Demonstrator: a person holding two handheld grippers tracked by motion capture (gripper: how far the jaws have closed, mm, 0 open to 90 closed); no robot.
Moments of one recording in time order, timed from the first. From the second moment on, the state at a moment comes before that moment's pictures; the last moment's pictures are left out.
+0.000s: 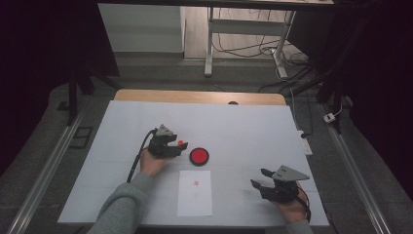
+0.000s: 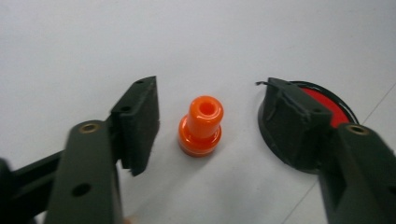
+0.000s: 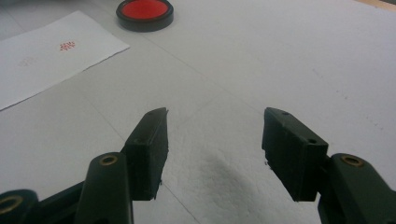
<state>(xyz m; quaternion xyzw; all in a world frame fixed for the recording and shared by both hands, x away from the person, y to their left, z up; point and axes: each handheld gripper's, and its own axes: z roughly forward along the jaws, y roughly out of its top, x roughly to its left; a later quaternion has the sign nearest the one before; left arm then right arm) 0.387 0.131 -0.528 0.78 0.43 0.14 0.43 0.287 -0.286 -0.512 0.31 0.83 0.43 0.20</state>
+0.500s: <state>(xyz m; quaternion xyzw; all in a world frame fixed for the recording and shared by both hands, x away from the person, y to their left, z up) 0.339 0.144 -0.501 0.81 0.40 0.14 0.41 0.287 -0.287 -0.511 0.30 0.82 0.43 0.20</state>
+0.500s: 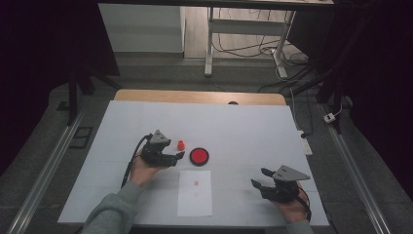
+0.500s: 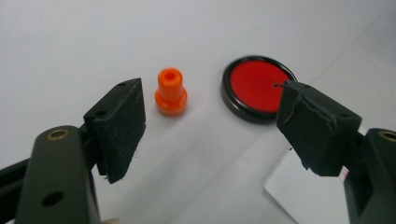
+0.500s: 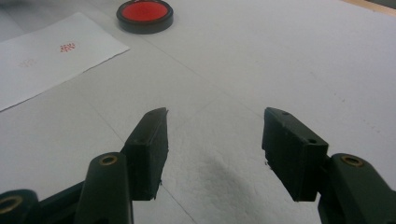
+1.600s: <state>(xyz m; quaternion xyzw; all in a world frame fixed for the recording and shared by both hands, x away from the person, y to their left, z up) 0.242 0.208 -0.519 0.80 0.41 0.13 0.42 0.293 -0.294 -0.514 0.30 0.83 0.43 0.20</state>
